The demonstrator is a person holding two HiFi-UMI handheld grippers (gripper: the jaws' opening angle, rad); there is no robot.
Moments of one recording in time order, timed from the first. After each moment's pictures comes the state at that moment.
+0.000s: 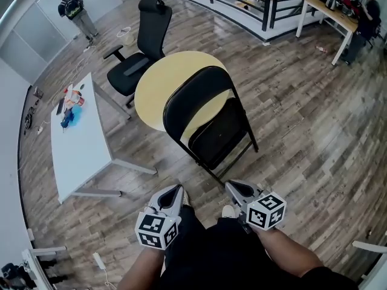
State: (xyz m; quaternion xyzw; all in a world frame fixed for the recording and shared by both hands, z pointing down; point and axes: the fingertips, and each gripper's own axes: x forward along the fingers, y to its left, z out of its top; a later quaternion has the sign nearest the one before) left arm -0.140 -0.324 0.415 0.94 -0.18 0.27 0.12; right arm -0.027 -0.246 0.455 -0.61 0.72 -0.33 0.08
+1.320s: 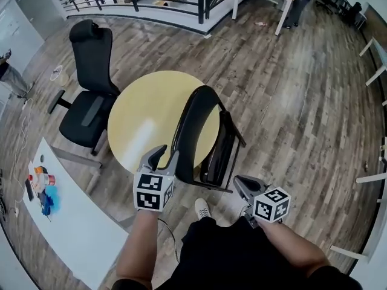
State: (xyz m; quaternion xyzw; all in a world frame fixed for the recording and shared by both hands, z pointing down) left arm 0.011 -0.647 0.445 0.96 0.03 0.28 0.01; right arm 0.012 -0.429 0.498 -0.78 0.51 -0.36 0.08
